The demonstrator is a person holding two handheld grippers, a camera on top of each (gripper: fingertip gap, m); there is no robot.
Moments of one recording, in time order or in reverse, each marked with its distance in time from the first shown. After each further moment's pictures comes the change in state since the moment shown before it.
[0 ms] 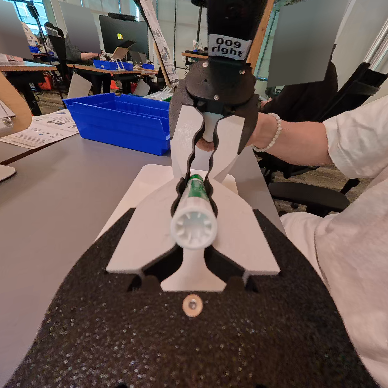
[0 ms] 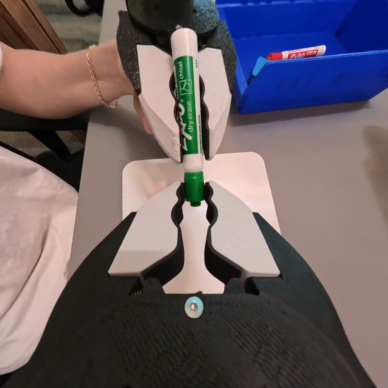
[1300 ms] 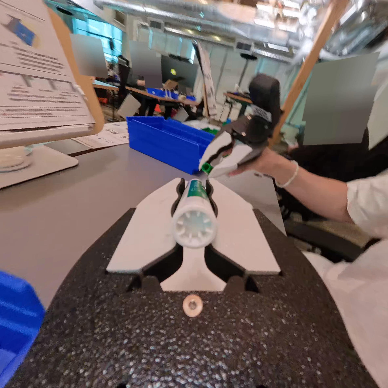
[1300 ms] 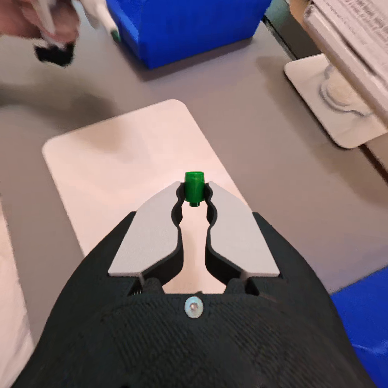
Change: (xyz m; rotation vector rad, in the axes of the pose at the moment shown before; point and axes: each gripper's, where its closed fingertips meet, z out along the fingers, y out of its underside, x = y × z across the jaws) left arm -0.035 -0.027 -0.041 0.144 -0.194 -0.133; right arm 0.055 0.070 -0.066 -0.004 0.348 0.203
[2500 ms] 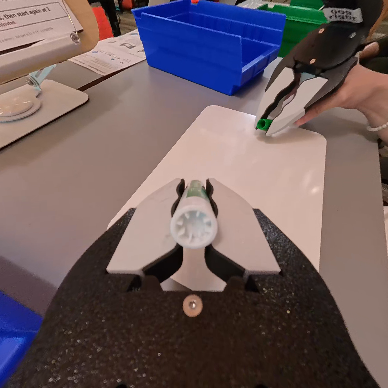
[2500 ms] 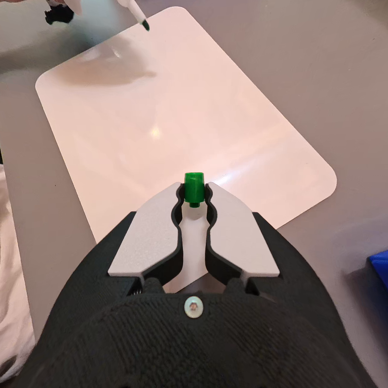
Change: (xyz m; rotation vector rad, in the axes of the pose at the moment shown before) left arm -0.020 0.087 0.040 -0.407 -0.228 0.181; right arm -0.007 0.112 -0.006 -0.035 -0.122 0.178
